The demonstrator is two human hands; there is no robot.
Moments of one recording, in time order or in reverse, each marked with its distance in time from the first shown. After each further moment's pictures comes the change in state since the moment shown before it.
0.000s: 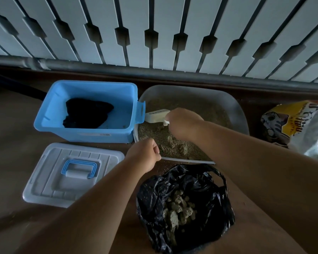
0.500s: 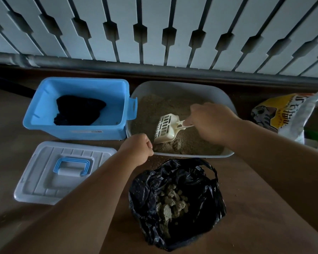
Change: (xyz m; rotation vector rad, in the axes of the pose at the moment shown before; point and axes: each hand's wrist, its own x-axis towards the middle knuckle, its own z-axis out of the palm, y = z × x) left_hand -0.002 0.008 -0.003 -0.010 -0.041 -0.028; right_hand -0.076 0.058 -0.030 -0.377 0.068 -0.181
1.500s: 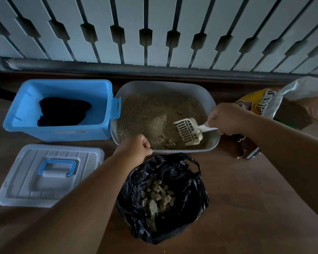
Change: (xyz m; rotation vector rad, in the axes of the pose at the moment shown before) left_hand -0.007 0.021 0.026 -0.024 0.022 0.071; right_hand -0.041 0.076 0.035 0.547 -0.184 0.427
